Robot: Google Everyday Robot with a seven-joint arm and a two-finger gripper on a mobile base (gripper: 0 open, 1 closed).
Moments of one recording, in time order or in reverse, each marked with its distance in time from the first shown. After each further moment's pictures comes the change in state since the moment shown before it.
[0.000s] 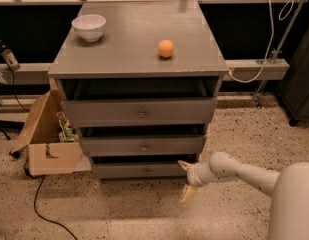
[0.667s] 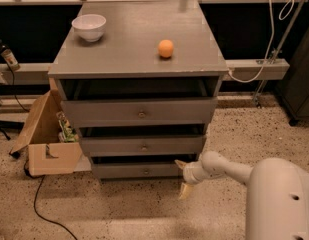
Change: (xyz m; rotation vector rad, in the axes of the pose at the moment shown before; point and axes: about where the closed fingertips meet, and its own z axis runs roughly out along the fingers) arm 0.036 -0.024 0.045 0.006 0.056 -0.060
